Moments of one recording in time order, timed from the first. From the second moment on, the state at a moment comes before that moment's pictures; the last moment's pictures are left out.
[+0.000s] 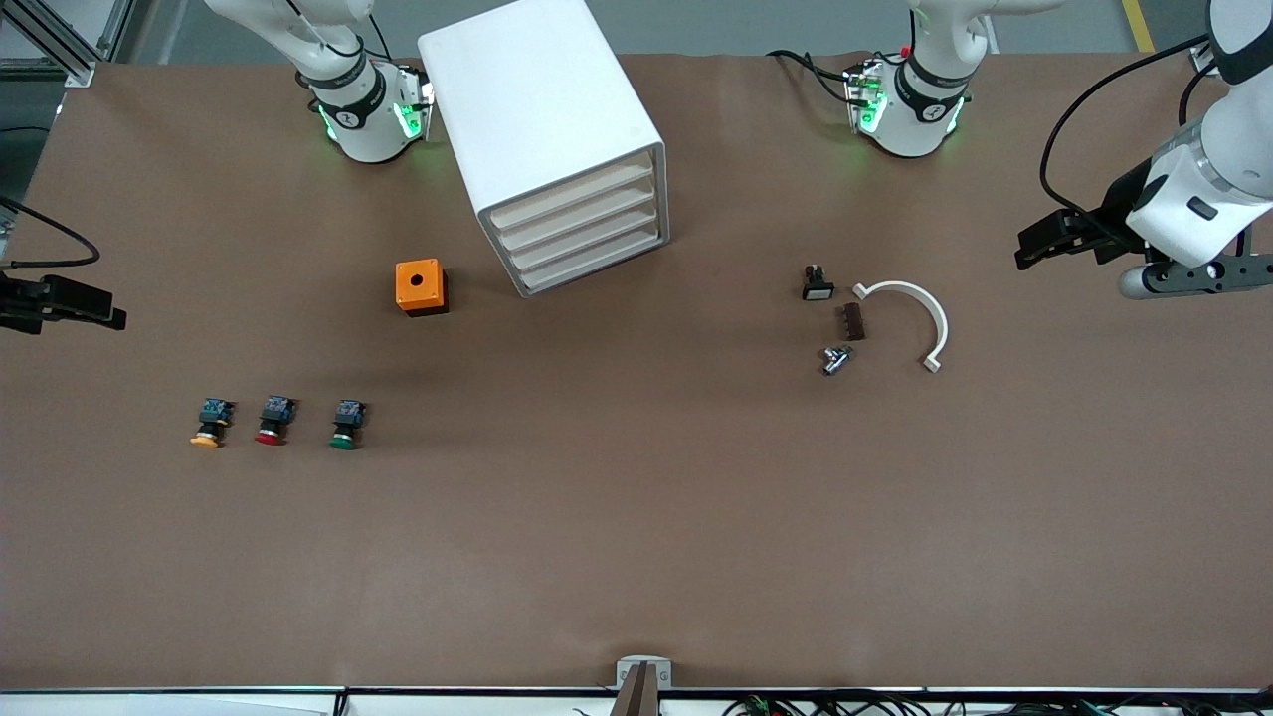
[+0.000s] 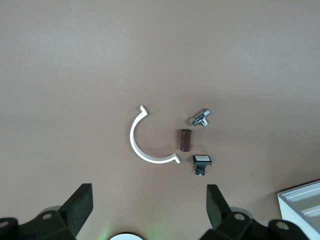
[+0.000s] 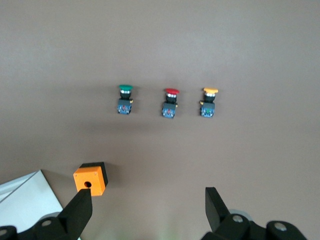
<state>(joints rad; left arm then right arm) -0.02 -0.05 -0.07 -1.74 -0.07 1.60 -0.16 -0.06 0.24 -0.08 -1.33 0.03 1.42 -0.17</state>
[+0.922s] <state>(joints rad) -0.04 -0.08 -0.02 -1.64 -0.02 1.65 -0.14 -0.09 0.12 -0.09 -1.32 0.03 1.31 -0.17</state>
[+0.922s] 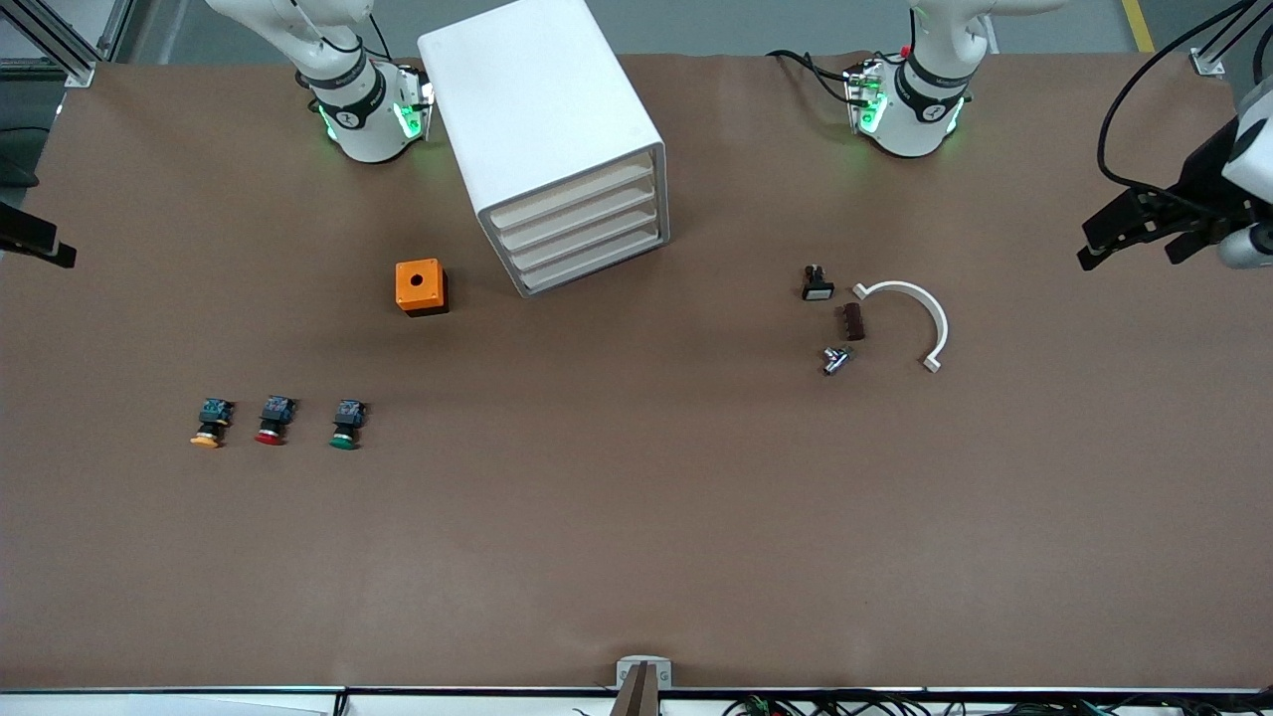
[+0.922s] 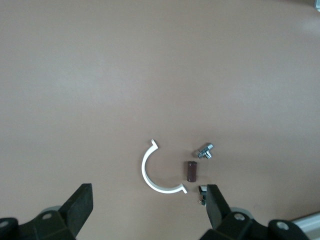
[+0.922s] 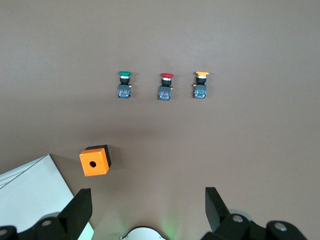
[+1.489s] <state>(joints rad) -0.05 -0.08 -0.02 -1.62 -0.02 1.61 -0.14 -0.01 -0.01 -0.08 -1.50 0.03 1.43 -0.17</state>
